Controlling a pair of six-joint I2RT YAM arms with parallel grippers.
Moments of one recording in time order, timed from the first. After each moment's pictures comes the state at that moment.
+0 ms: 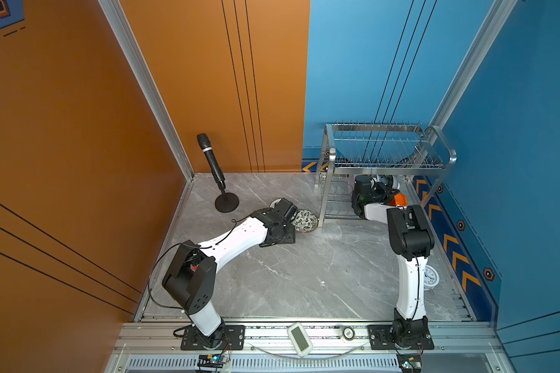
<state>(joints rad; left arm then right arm) -0.65 1.67 1.25 -0.73 -0.08 -0.64 0.16 2.22 1.40 0.52 1.45 -1.41</state>
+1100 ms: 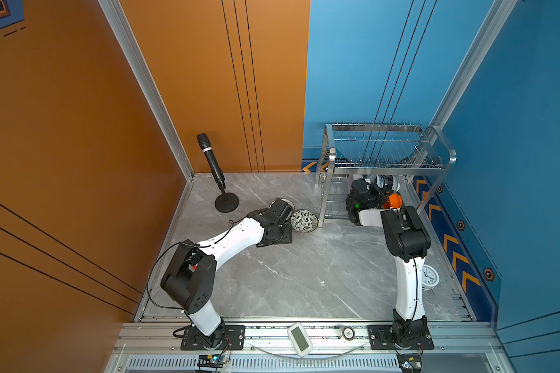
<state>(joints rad) -0.60 1.66 1.20 -0.68 -0.04 -0.63 0.22 2.22 1.31 0.85 1.46 -1.64</state>
